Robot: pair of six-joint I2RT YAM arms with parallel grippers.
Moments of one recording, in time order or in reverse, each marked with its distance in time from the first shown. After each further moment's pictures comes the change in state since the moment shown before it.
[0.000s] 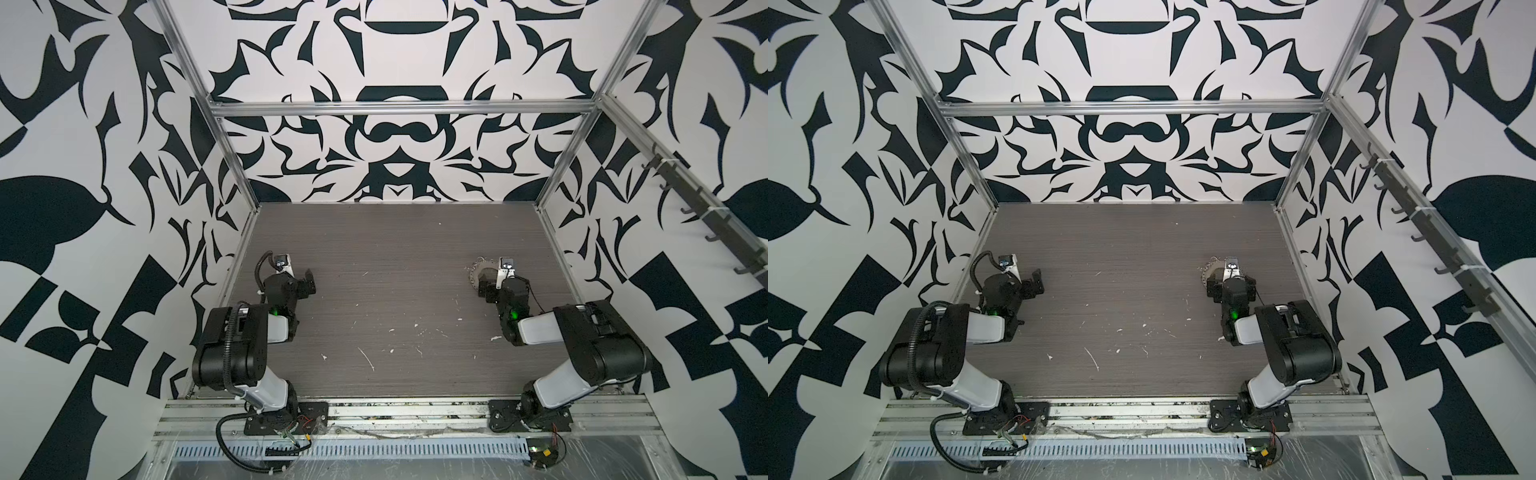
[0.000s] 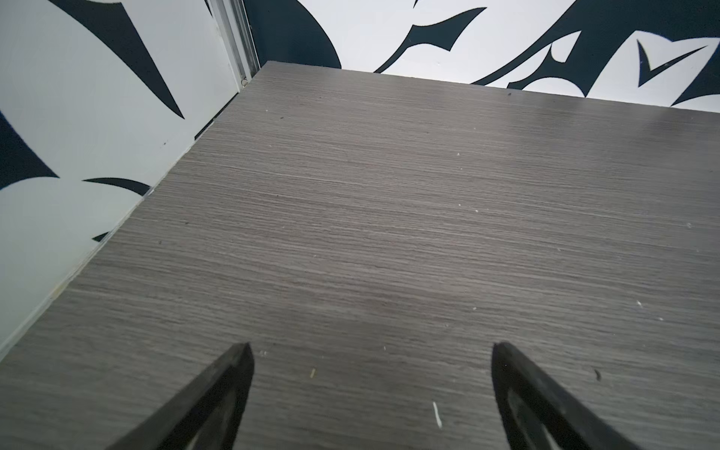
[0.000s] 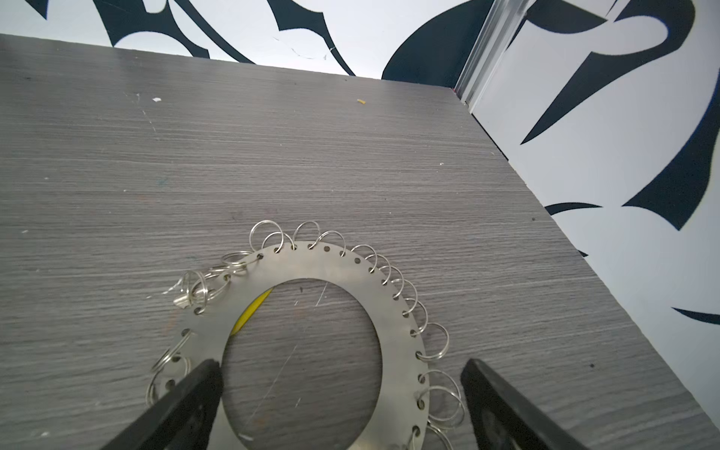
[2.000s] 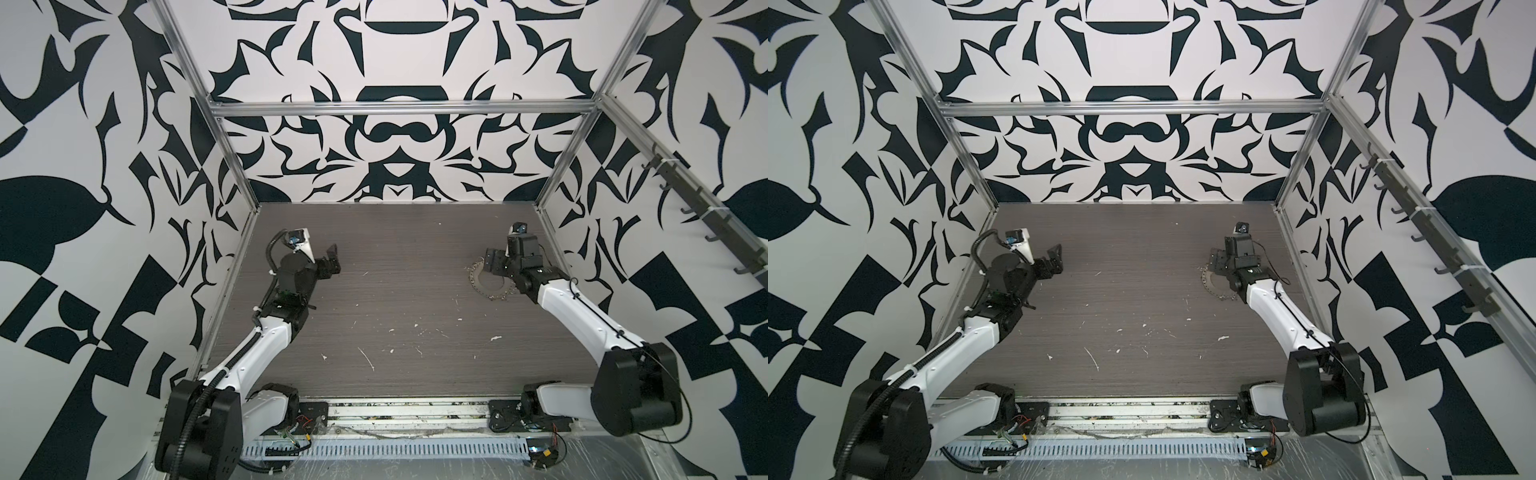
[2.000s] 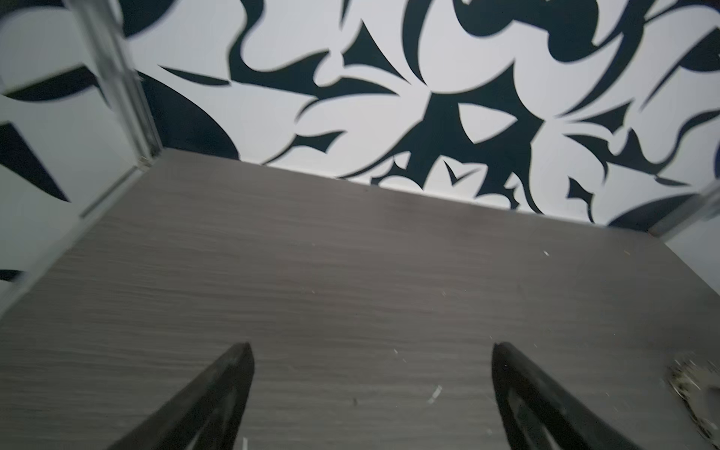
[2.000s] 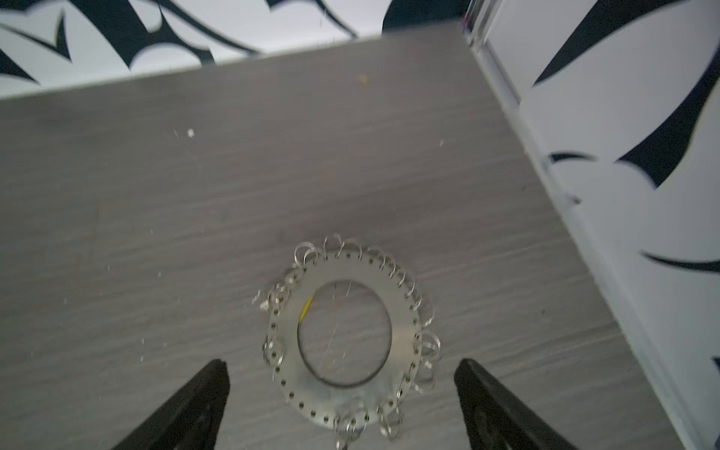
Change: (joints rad) left arm -0.349 -0.441 0.221 -0.557 -0.094 -0.229; right arm 0.003 -0.242 0.583 -1.225 -0.118 0.288
